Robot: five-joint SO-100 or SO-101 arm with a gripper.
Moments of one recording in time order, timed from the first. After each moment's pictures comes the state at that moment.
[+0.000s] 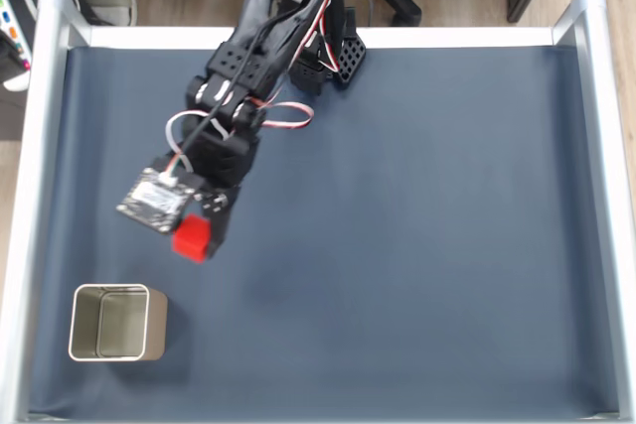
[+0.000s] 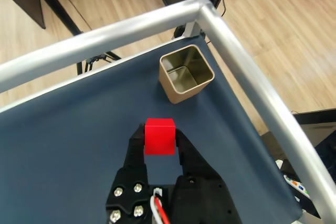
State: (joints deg) arm 25.2 104.5 92.8 55.1 -92.9
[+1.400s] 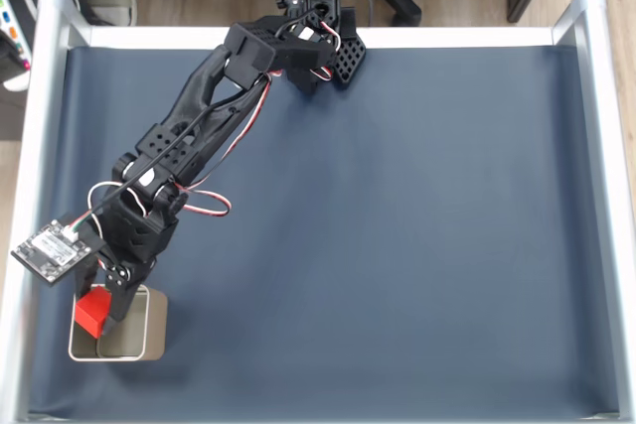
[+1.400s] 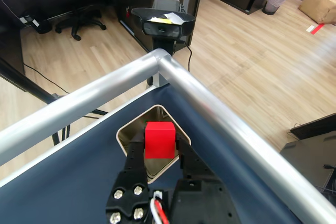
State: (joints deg) arm 32.6 60.4 49.2 42.9 -88.1
